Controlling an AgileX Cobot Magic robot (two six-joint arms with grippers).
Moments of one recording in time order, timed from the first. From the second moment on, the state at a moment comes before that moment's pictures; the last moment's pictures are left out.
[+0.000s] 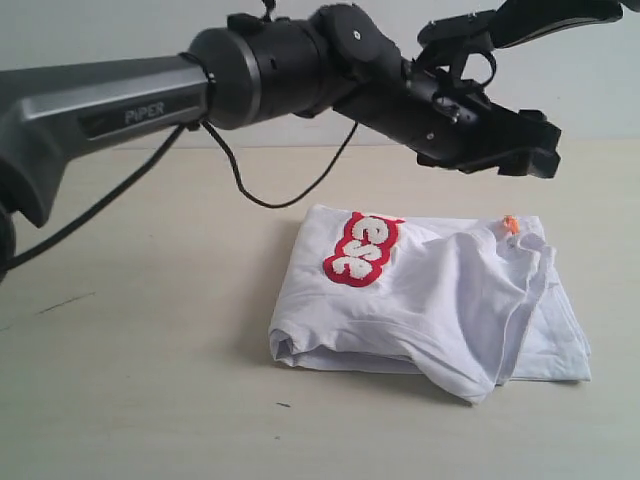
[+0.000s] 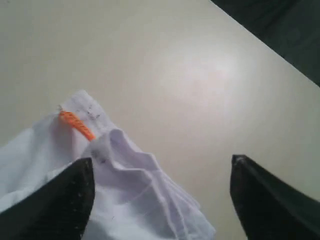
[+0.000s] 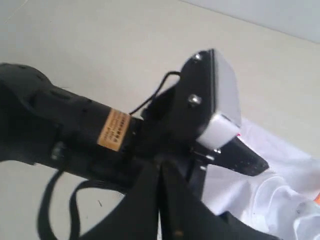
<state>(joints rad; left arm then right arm) -0.78 2.30 -2.06 -0.77 0.65 0.46 -0.04 1.47 -1.45 0.64 1.10 -0.54</state>
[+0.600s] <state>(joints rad) -0.59 2.17 -1.96 -0.42 1.01 0.30 -0.05 1.54 -1.31 0.31 0.90 -0.30</state>
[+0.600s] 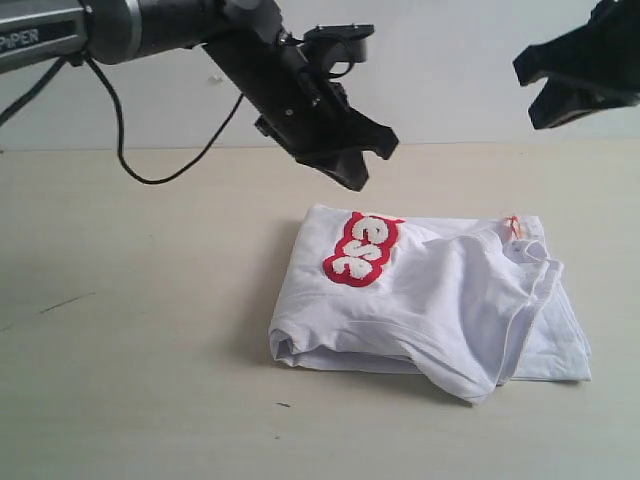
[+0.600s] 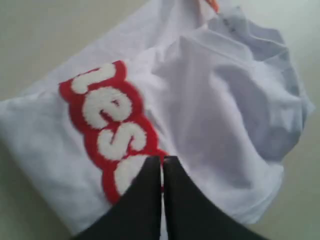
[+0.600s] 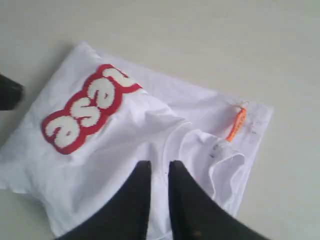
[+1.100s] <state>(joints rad) -0.43 1.98 -1.62 -0.35 0.88 0.34 -0.11 1.83 -1.27 0.24 0.87 -0.12</state>
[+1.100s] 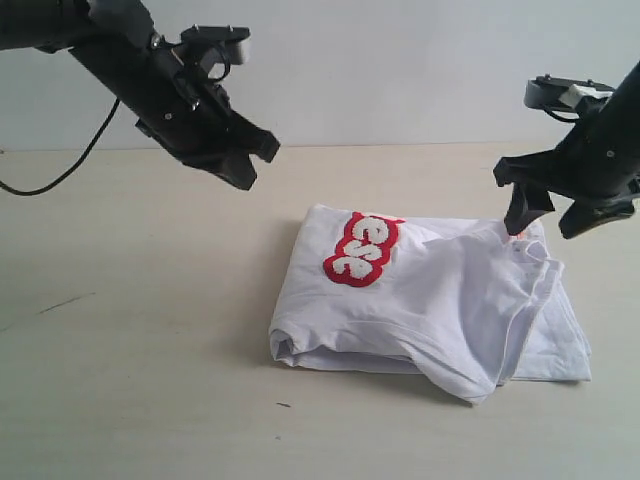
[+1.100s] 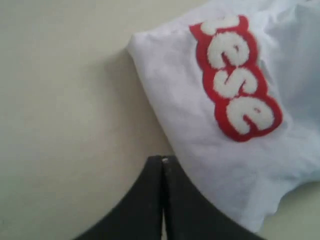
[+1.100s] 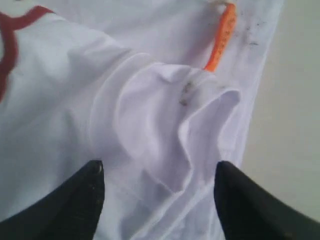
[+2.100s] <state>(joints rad) -0.39 1.98 -1.55 -0.36 0.86 0.36 -0.25 2.01 -1.24 0.74 0.89 -0.46</state>
